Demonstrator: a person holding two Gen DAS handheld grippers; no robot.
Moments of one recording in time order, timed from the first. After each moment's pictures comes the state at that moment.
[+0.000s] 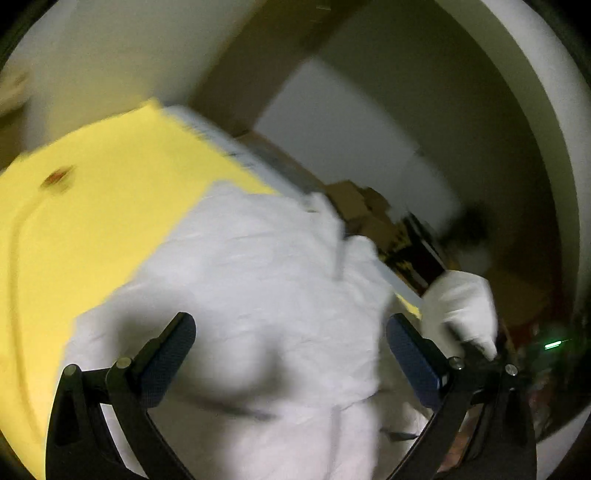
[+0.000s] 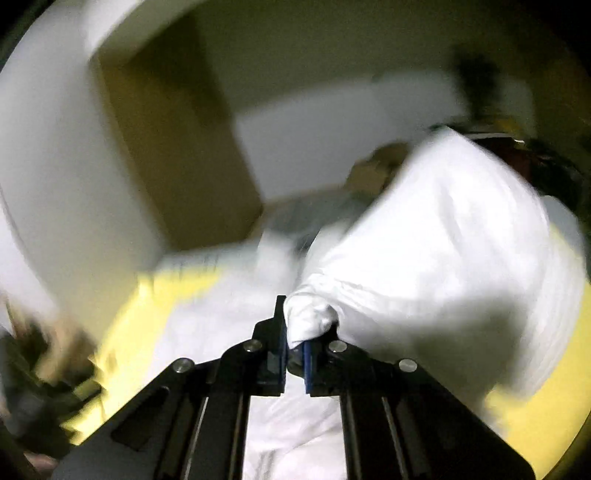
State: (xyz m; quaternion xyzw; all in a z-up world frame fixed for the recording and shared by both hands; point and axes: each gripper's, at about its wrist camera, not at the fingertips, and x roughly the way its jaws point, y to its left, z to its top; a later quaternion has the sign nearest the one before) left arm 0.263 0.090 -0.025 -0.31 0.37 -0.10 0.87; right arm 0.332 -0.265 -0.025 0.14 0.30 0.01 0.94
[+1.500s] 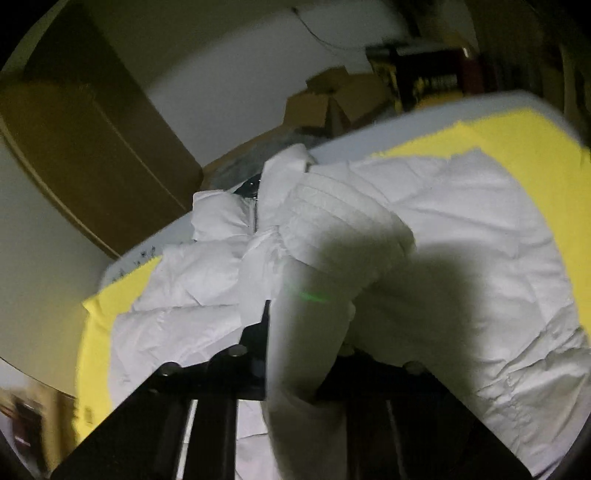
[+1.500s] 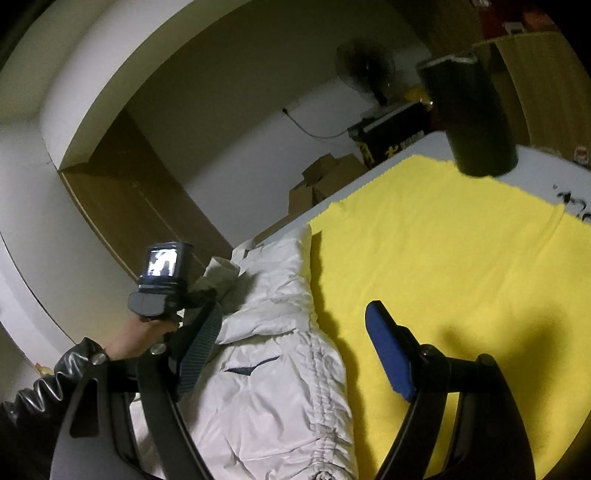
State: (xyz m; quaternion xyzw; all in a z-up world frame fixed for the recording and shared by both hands) left arm 0.385 -0.266 -0.061 0.24 0.38 -0.10 0.89; right arm 0.082 -0.440 -0.065 0.32 0.19 -0.06 0.93
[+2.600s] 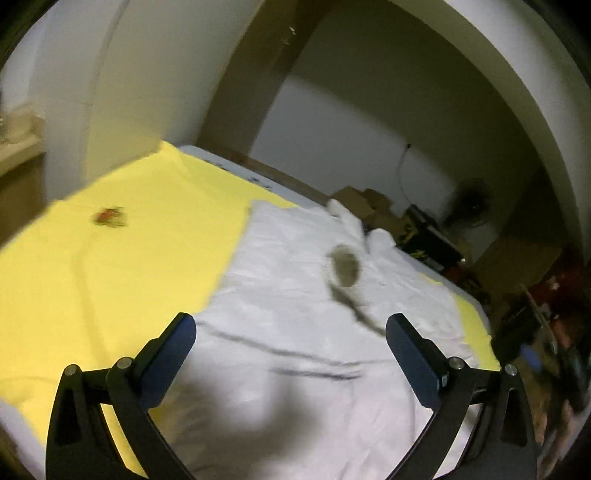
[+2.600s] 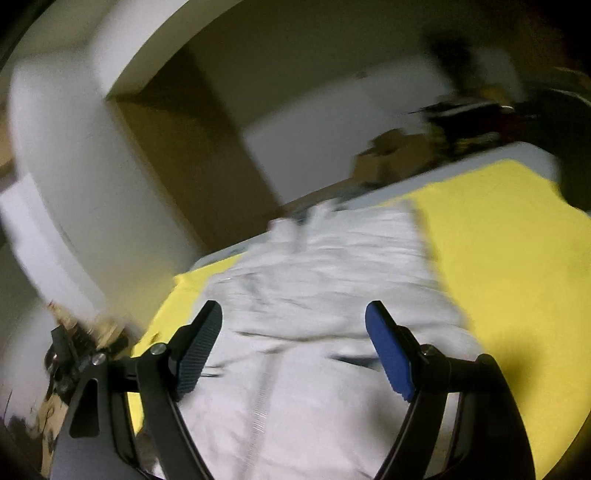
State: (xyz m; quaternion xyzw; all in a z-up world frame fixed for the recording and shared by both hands) left arm 0.216 0.122 -0.033 -0.21 0.32 -0.12 0.92; right arm 0.183 -0.302 -0.015 0.22 0.26 0.06 0.94
